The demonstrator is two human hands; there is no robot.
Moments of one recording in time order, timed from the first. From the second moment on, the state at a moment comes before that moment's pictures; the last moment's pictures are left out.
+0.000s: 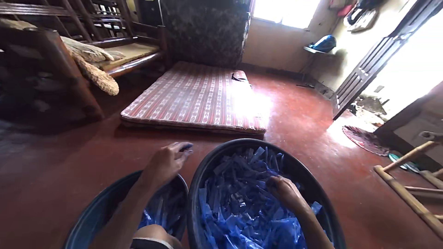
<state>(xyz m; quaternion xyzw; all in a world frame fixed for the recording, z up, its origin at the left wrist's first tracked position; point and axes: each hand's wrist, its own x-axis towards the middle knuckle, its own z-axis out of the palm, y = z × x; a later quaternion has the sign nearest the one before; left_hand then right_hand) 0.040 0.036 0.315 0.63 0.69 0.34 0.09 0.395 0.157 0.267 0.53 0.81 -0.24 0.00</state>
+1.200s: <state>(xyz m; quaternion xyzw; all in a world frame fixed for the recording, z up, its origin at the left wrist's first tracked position) 0.195 0.082 0.280 0.64 0.58 0.42 0.27 0.362 0.118 0.265 0.34 0.83 -0.08 -0.45</state>
